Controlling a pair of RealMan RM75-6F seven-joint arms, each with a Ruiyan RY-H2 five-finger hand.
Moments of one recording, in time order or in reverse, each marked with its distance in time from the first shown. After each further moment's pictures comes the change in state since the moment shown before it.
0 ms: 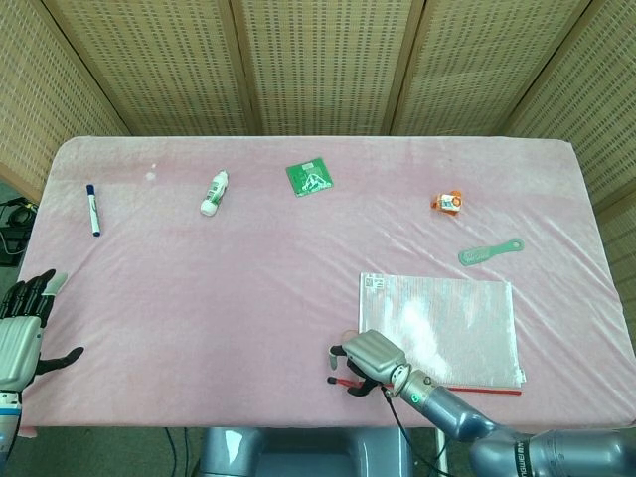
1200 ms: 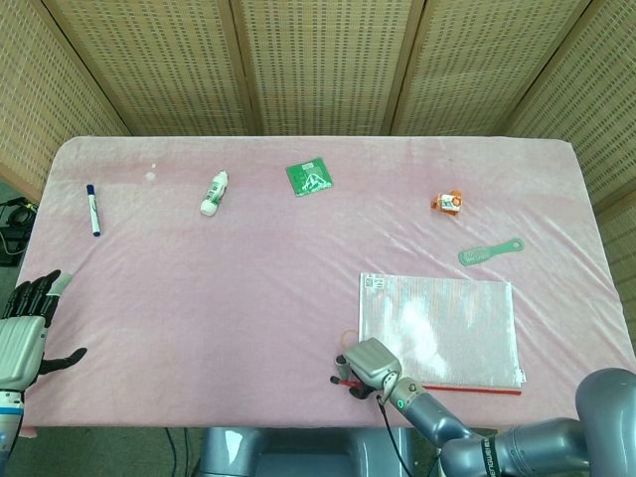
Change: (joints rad) left arm -0.009 0.003 0.006 0.000 0.002 -0.011 -0.009; right arm 0.114 -0.139 -0.117 0.040 0.268 0.165 -0.184
